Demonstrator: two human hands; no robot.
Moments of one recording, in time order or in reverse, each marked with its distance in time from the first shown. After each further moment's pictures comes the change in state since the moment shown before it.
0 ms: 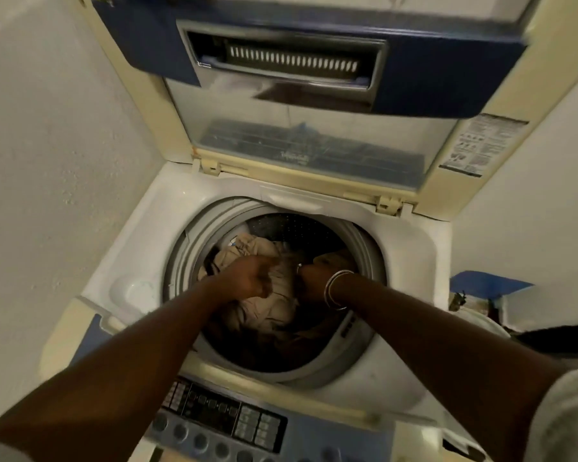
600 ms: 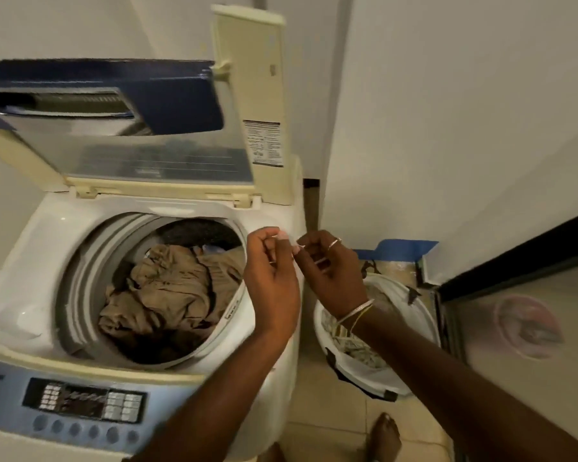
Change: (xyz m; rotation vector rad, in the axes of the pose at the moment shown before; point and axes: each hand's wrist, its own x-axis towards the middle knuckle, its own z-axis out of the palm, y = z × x) left_hand -0.067 0.299 0.164 -0.882 0.880 0.368; right_hand -0.247 0.099 0.001 0.892 1.109 0.058
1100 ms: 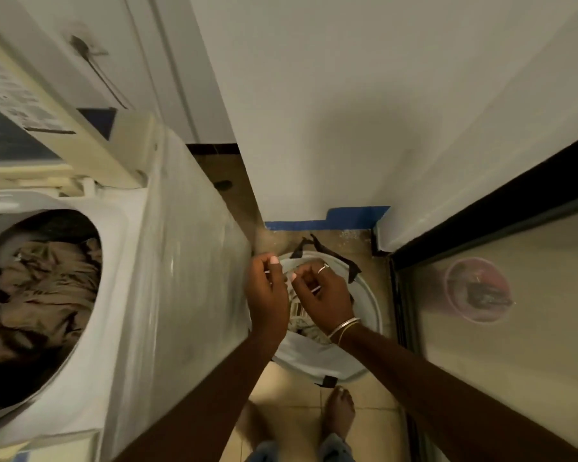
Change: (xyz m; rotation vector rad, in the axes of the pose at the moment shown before) left_hand -0.070 -0.170 0.170 0.288 -0.139 -0.212; right_hand -0.037 0.215 -0.114 -0.166 -0.035 0.324
